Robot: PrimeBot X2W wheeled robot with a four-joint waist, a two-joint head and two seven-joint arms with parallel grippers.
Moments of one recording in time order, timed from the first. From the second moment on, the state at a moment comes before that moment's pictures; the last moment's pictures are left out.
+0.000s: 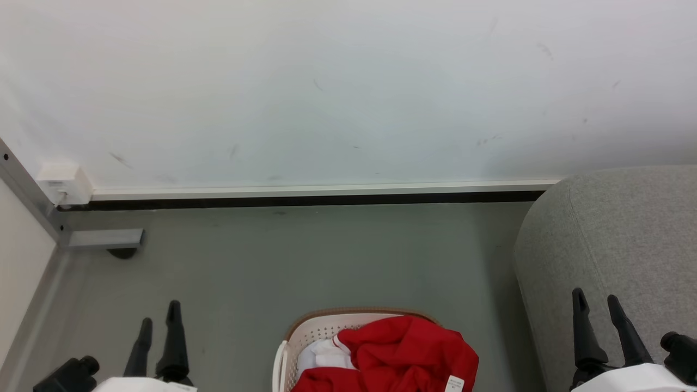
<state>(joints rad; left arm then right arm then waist) -0.03 0.04 0.09 0.20 -0.68 -0.07 -0.11 -0.08 -0.04 -0.02 0.25 0.52 0.13 -0.11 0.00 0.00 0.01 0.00</state>
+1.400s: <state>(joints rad) -0.01 0.07 0.05 0.19 -0.23 -0.08 -0.21 -0.08 -0.04 -0.02 0.29 0.15 0.13 -0.21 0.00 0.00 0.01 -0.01</state>
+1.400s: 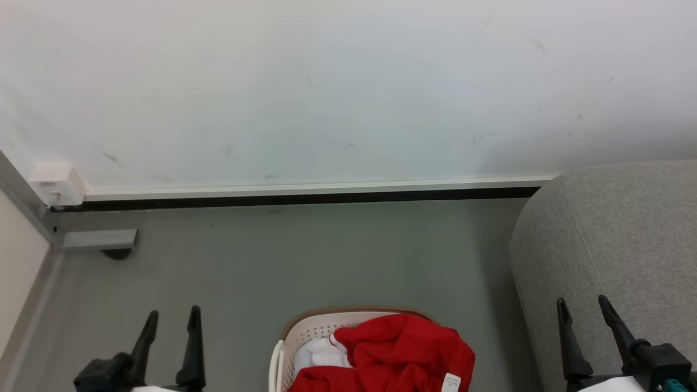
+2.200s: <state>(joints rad) 0.00 0.07 0.04 0.21 -0.07 -0.10 -0.26 -0.07 -0.05 -0.02 0.32 0.04 0.13 -0.26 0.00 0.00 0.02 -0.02</state>
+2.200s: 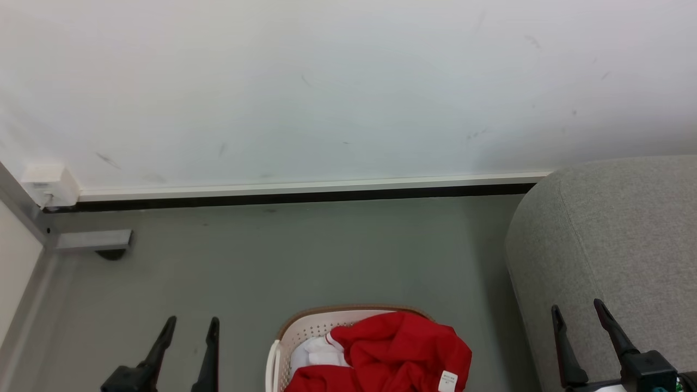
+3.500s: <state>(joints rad) -0.21 0.10 -0.11 0.30 -0.04 -0.13 -0.26 -0.17 -0.05 0.00 0.26 0.07 0.13 -0.26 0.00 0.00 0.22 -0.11</state>
